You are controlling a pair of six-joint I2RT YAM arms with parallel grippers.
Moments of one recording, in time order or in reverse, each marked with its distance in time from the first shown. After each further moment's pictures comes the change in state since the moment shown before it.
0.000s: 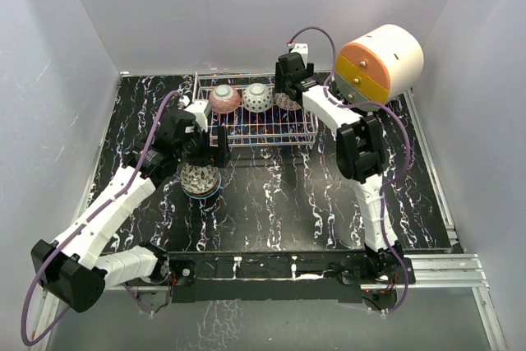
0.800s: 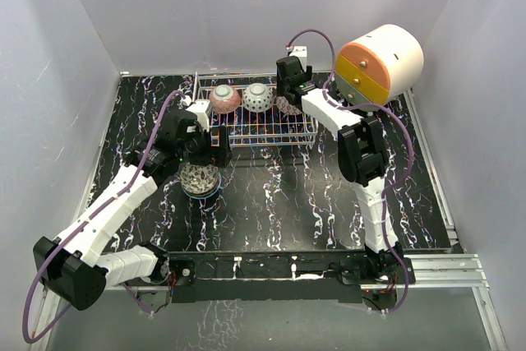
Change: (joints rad) left arm 0.000 0.015 -0.009 0.028 0.000 0.011; right arm 0.019 -0.059 -0.102 0.045 0.061 -0.008
